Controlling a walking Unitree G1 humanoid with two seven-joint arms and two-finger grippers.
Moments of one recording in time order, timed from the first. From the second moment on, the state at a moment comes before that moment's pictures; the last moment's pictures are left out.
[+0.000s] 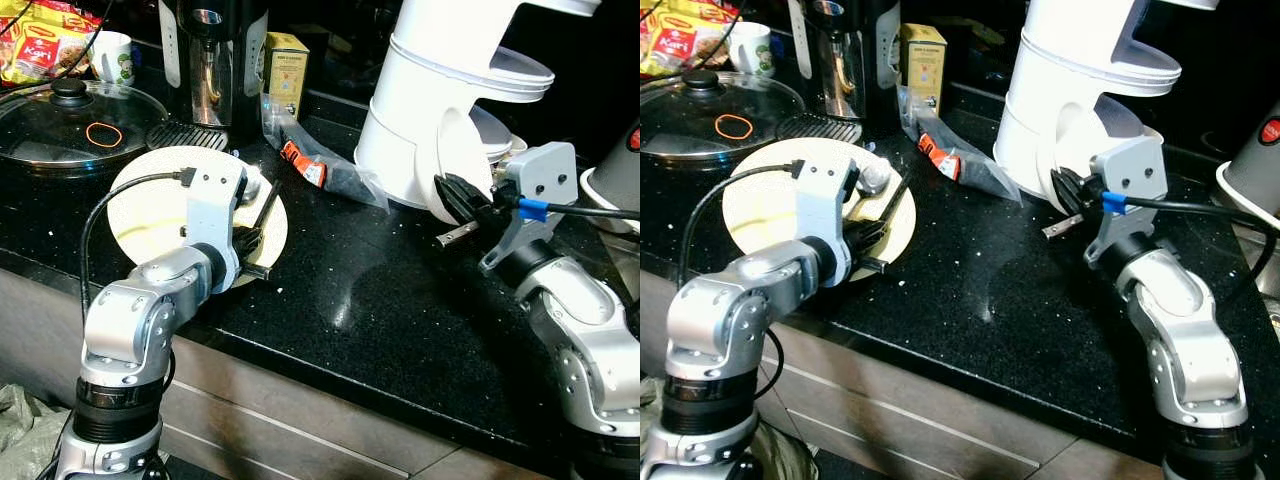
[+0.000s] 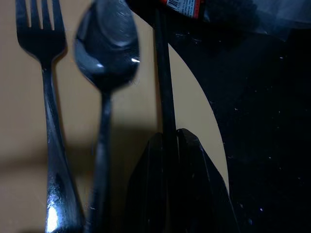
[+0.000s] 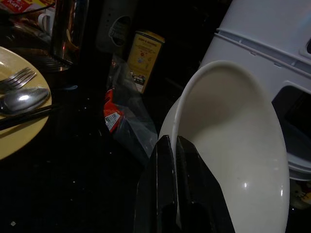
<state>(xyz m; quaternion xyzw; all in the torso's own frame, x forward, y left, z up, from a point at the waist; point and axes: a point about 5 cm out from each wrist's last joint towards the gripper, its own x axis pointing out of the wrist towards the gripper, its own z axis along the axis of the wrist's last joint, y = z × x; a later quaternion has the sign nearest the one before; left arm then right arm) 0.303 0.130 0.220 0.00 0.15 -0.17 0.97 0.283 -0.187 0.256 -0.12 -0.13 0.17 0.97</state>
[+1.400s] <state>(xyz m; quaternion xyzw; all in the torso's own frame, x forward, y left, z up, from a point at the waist) 0.284 0.085 0.275 -0.18 -0.04 -0.35 0.92 0.286 -0.207 0.258 -0.04 -0.12 0.10 0.99</state>
